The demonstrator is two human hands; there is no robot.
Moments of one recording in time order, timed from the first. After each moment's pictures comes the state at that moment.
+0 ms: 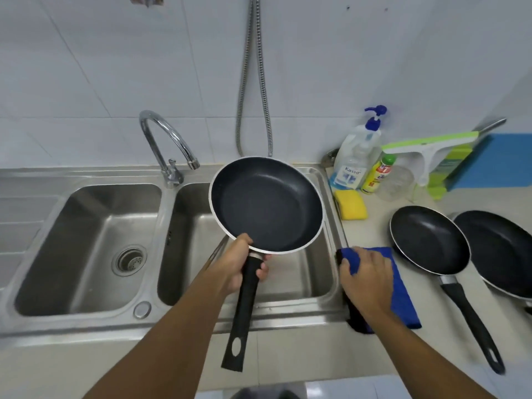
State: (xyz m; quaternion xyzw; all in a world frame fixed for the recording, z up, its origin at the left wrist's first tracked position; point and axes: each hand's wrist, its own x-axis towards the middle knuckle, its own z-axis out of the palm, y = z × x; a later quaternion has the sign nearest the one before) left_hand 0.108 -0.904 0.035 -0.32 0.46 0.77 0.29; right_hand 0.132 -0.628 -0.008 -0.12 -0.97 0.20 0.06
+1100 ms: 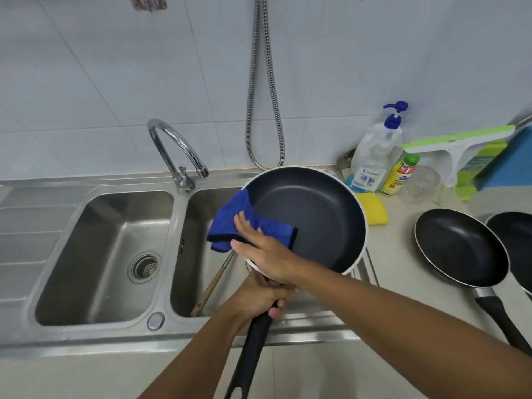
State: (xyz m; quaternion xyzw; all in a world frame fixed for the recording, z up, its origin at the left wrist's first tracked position) left_hand 0.149 -0.900 0.041 -0.17 0.59 0.73 0.30; right_hand 0.070 -0.823 0.046 0.25 -0.80 0.46 -0.31
